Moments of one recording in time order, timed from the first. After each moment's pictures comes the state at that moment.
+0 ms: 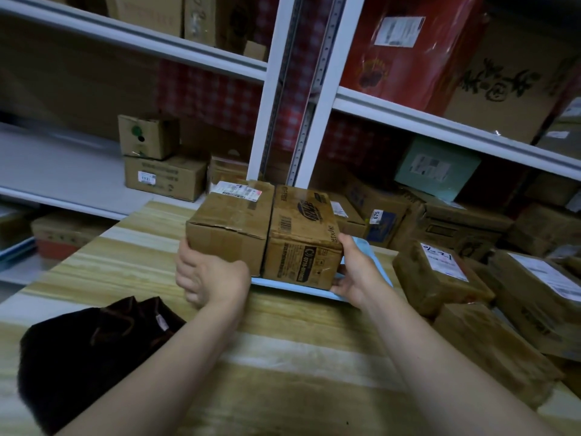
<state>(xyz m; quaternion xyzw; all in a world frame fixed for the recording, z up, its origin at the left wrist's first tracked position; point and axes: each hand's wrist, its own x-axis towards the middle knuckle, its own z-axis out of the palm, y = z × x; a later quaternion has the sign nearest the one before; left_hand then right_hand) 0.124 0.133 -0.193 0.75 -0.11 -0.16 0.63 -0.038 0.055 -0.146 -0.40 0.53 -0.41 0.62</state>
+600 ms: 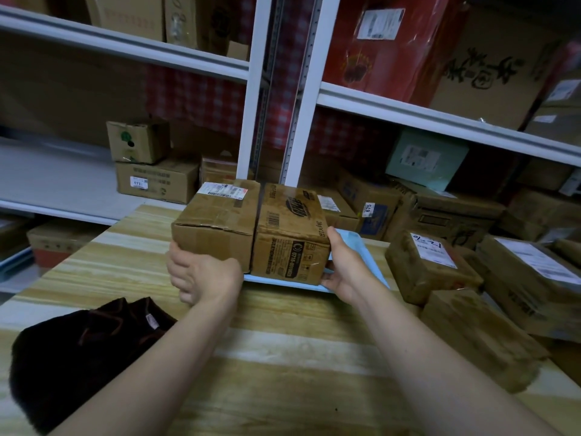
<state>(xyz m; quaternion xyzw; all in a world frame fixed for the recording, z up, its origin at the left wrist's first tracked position) 0.110 0.138 -0.185 0.76 -0.11 -0.16 0.62 -0.045 0.069 -0.141 -0.41 0.52 -0.40 0.63</state>
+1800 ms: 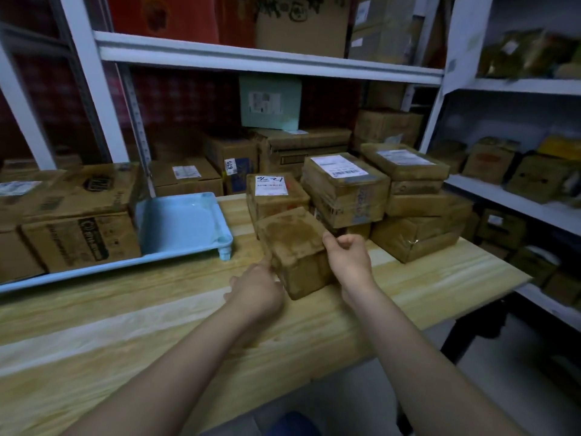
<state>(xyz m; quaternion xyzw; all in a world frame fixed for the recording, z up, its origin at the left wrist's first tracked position) -0.186 0.130 -0.212 0.68 -0.66 -0.27 0.16 -0.343 0.109 -0.206 -0.36 0.70 -0.51 0.33</state>
